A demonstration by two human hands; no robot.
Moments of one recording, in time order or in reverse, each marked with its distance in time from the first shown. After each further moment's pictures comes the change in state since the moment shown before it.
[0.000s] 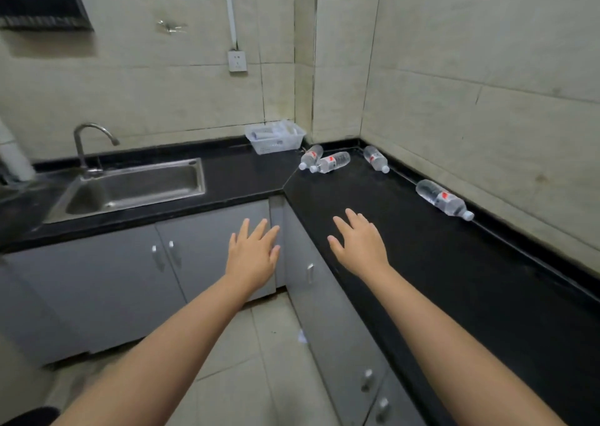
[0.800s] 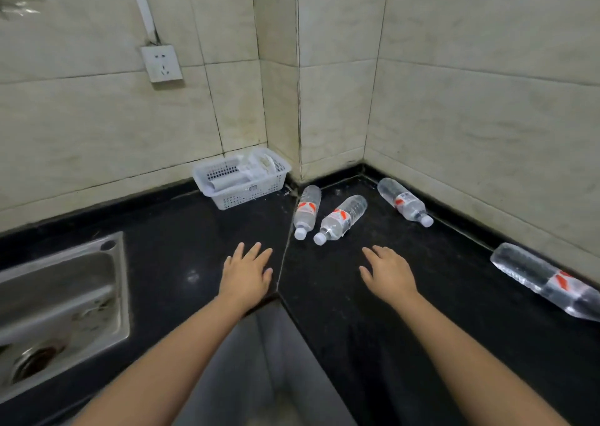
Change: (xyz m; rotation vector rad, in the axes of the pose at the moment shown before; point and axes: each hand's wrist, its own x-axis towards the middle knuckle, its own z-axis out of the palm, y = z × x) left_hand 0.518 -0.099 0.063 0.031 -0.155 0.154; right_hand 0.451 0.093 0.137 -0.122 -0.152 0.291
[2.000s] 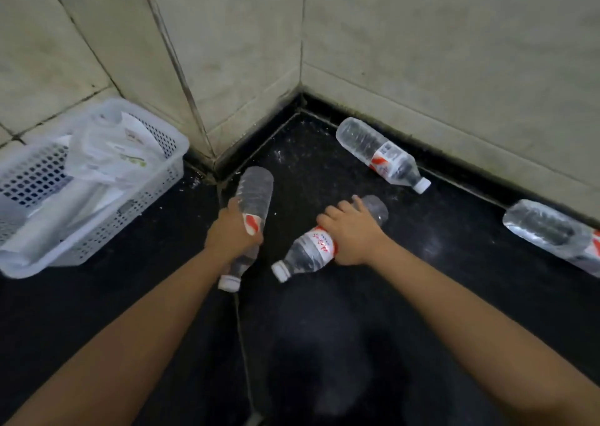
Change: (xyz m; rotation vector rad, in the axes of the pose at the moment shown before) left_hand 0.350 0.039 0.070 -0.317 -0.362 0.019; right_hand 0.247 0.031 0.050 -0.136 -0.329 -0.064
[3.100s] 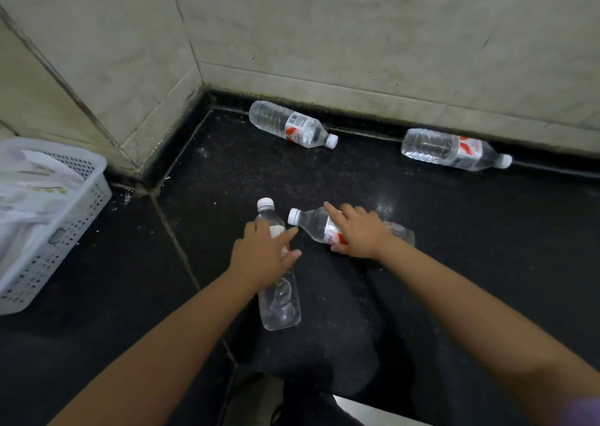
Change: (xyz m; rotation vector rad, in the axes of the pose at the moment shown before) left_hand -0.121 0.049 0.062 0.602 -0.116 0.719; right_hand -0.139 0.011 0.059 0.223 -0.061 0.444
